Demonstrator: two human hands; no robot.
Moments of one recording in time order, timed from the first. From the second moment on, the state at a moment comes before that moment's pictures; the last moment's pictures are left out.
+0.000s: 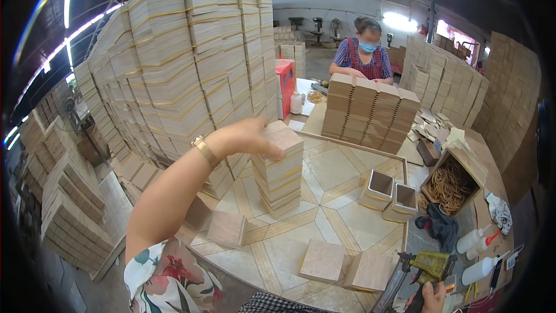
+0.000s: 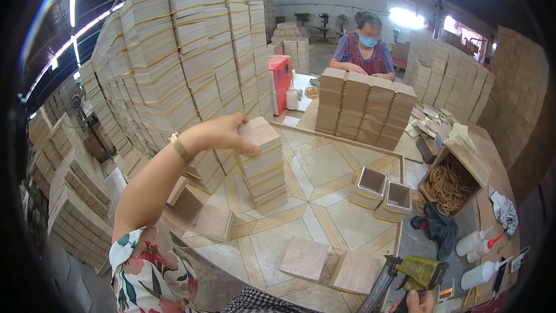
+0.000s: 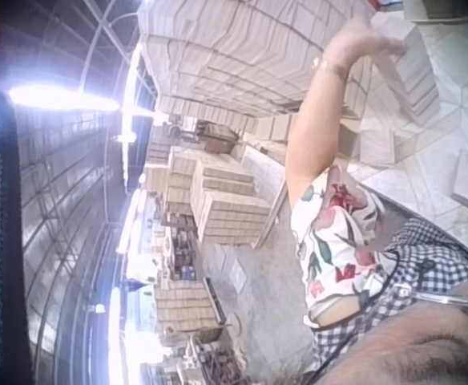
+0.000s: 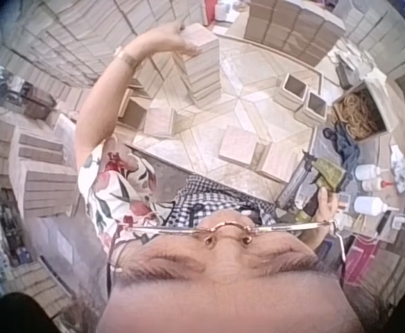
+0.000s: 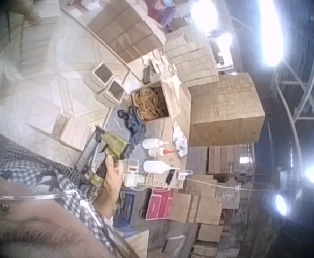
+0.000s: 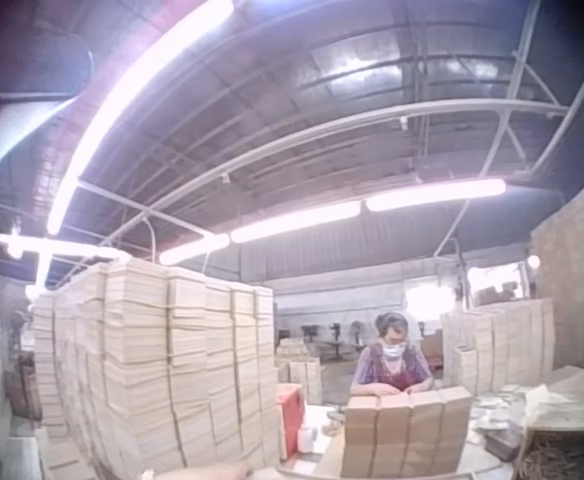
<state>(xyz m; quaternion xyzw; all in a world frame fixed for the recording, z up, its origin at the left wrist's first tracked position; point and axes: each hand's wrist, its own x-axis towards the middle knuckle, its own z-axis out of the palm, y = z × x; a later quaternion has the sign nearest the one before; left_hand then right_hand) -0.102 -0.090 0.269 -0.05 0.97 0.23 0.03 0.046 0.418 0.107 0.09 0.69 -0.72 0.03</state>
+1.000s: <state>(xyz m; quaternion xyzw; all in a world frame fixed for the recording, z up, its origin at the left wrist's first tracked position) -0.123 -0.085 0.271 -0.05 0.97 0.25 0.05 0.049 0.409 0.115 0.08 0.71 -0.70 0.02</state>
